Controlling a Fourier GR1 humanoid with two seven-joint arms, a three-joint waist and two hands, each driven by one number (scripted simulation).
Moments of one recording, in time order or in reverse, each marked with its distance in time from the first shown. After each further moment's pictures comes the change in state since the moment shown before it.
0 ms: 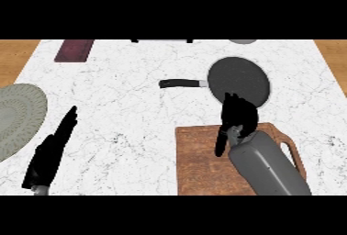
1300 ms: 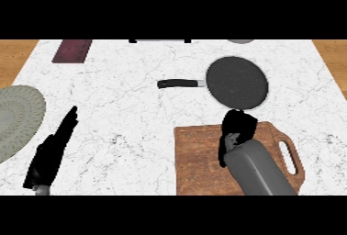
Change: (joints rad) left arm 0.005 -0.036 0.031 -0.001 -0.031 -0.025 0.012; right arm 0.085 0.103 -0.099 0.140 0.204 0.097 -0.010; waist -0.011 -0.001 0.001
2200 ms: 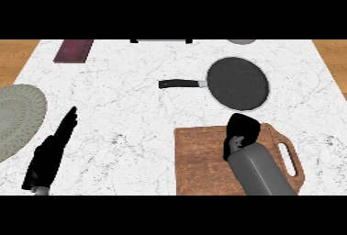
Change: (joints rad) left arm 0.018 -0.042 0.046 -0.024 -0.045 -0.047 0.010; right arm 0.036 0.006 -0.051 0.057 0.084 -0.069 -0.086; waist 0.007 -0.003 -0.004
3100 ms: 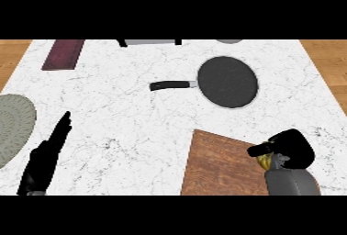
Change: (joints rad) left arm 0.036 -0.017 0.044 0.022 -0.014 -0.005 -0.013; right arm 0.247 0.011 -0.278 -0.290 0.110 -0.385 0.136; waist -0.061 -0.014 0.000
